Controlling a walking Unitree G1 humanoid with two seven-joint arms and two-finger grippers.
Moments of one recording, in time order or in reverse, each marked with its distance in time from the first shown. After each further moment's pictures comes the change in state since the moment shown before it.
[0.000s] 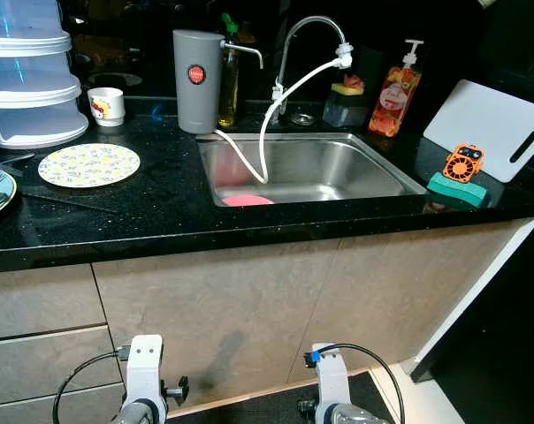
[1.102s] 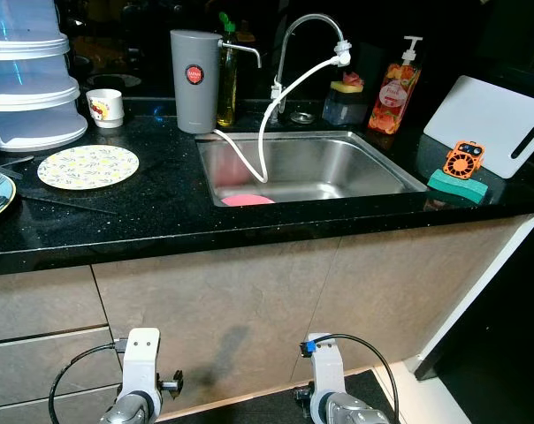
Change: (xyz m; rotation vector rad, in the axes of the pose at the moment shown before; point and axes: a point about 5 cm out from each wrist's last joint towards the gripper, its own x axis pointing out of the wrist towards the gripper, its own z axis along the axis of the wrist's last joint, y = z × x) left arm 0.002 0.008 0.007 0.033 0.001 0.021; right arm 0.002 0.007 0.014 0.001 -0.037 0.000
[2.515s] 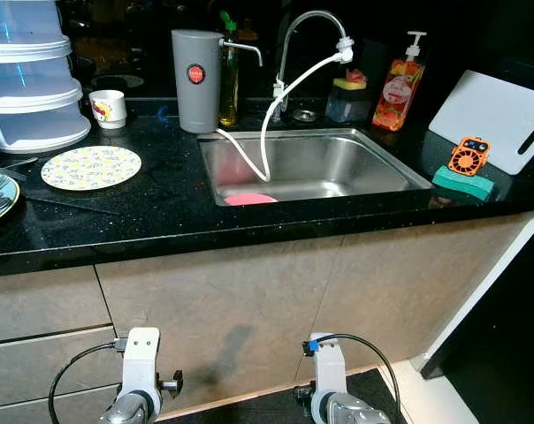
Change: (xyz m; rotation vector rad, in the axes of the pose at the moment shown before) left arm 0.000 -0.002 0.000 0.010 0.008 -0.011; right arm 0.000 -0.002 0.001 0.028 -0.005 -0.005
